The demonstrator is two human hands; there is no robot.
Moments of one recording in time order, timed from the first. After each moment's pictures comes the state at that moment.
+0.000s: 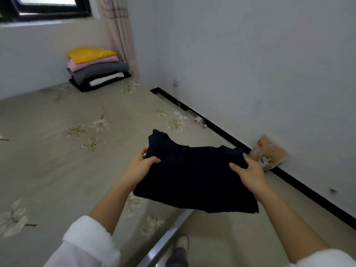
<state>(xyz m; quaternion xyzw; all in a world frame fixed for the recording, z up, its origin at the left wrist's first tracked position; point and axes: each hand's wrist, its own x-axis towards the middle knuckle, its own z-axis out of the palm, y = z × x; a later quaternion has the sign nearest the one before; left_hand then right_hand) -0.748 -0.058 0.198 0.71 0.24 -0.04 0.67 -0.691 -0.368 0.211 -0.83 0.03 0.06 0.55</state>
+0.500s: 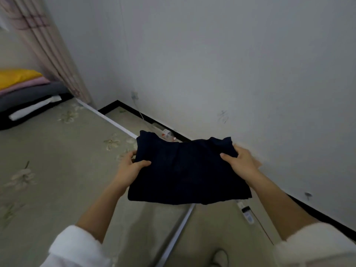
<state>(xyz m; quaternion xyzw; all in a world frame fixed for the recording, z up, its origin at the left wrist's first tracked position) -0.441 -0.171 0.212 0.73 0.19 -0.07 0.66 -0.405 -0.489 0.232 -0.81 0.06 0.05 0.57</state>
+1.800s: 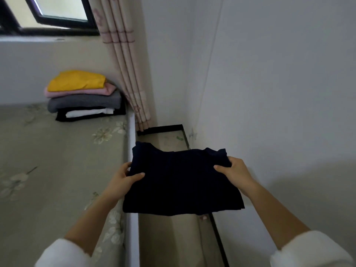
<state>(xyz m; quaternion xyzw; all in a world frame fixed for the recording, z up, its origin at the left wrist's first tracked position) 0.070 -0.108 0.194 0.61 0.44 0.15 0.65 0.336 -0.321 0.216 -0.79 -0.21 0.31 0.49</state>
